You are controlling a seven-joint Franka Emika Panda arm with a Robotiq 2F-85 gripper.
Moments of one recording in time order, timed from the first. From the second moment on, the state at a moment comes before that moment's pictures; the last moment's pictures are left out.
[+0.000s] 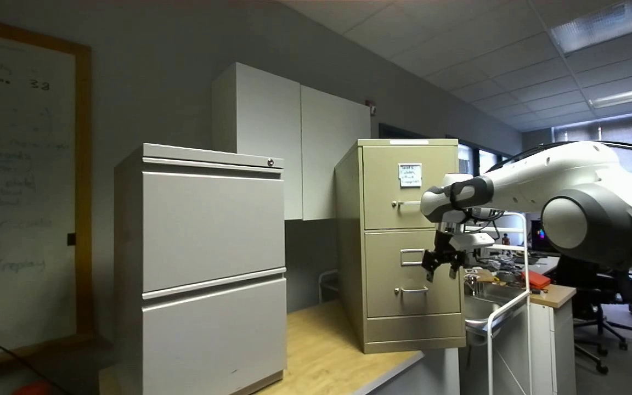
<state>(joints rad) -0.27 0.15 -0.32 -1.58 0.11 1.99 -0.32</state>
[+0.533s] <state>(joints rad) -0.30 0.12 -0.31 -1.84 0.29 2.20 -0.18</state>
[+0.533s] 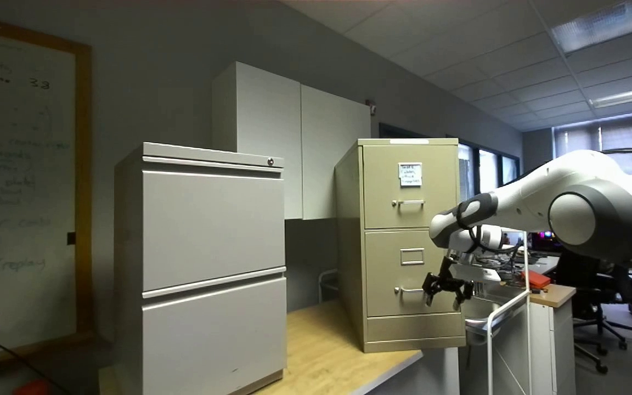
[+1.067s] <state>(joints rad) -0.34 0.10 -0.31 -2.05 0.59 2.37 -0.10</state>
